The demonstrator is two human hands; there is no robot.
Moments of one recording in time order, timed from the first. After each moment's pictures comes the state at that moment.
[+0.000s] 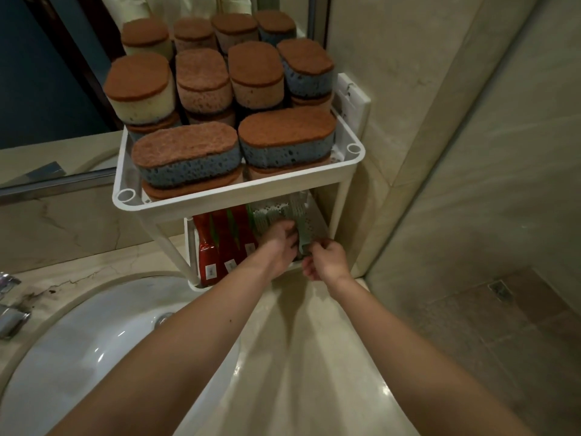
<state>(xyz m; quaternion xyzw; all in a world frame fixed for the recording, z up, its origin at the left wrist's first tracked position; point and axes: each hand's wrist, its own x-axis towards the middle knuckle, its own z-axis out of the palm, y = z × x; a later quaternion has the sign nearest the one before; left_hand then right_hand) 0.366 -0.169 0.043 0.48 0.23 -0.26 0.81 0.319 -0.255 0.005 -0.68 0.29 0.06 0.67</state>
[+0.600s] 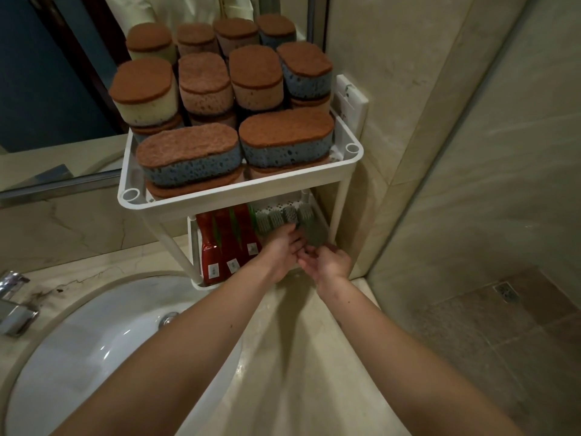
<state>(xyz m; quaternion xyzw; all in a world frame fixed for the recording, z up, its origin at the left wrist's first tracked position) 0.354 -0.166 0.039 0.51 0.19 -0.29 0.79 0.320 -0.242 0.004 -0.42 0.42 -0.05 0.80</state>
